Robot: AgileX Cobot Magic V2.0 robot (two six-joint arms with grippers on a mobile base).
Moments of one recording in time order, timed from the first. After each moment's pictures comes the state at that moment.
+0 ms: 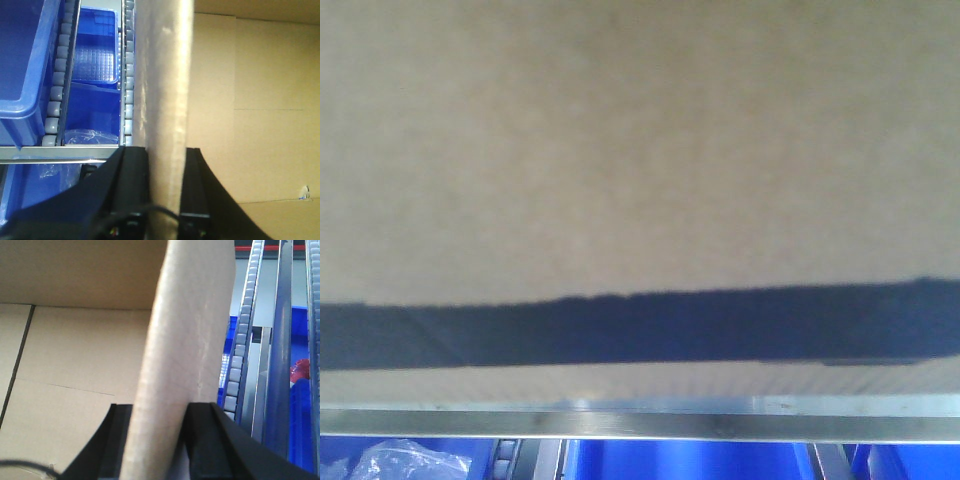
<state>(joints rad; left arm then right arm) -0.39 0.35 -1.04 0.08 1.21 -0.26 0.02 0.36 -0.95 0.36 0.99 -0.09</state>
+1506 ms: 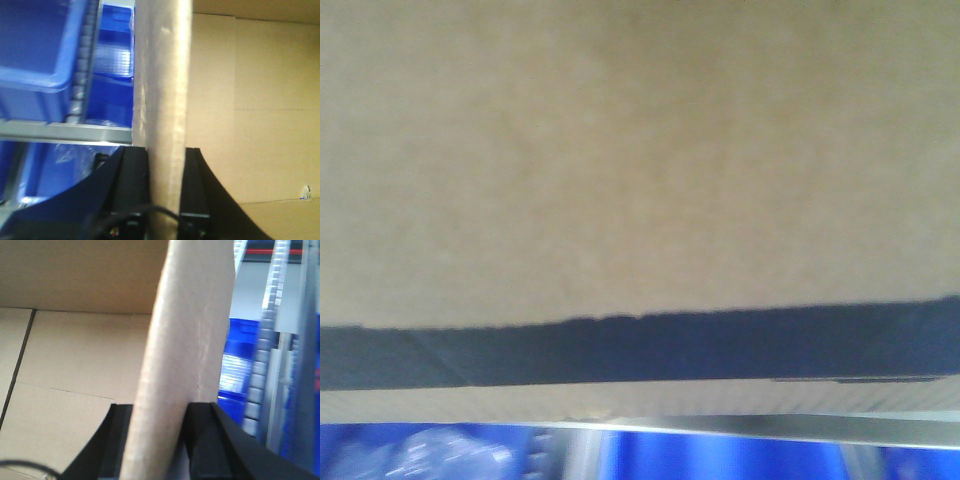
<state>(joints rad) -0.39 0.35 -1.03 0.07 1.21 -0.26 0.02 0.36 -0.95 0.36 0.99 -0.09</state>
